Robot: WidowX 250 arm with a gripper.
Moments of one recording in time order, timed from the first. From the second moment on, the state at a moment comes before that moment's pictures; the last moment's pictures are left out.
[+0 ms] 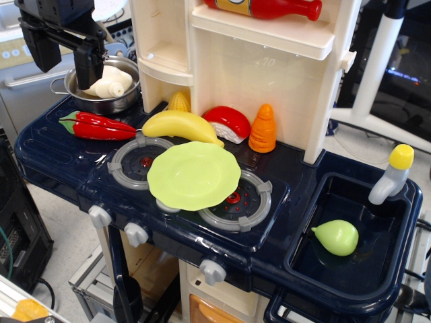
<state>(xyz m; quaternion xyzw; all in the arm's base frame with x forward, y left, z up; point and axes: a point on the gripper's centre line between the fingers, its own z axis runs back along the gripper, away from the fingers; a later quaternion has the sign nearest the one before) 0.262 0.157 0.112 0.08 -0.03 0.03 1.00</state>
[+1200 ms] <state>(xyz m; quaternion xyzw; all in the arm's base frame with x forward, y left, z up) 0.244 -0.057 0.104 0.08 -0.02 0.42 0.90</state>
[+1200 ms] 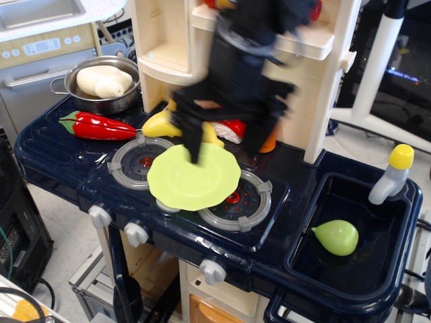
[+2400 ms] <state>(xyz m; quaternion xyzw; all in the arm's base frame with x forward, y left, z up) 0.289 -0.149 0.024 -0.01 -0.10 0.52 0.85</state>
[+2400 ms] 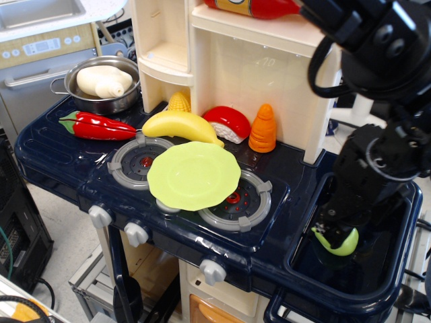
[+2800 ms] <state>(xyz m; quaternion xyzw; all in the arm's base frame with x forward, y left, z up) 0.293 -0.143 -0.003 -0.03 -0.11 0.52 0.85</state>
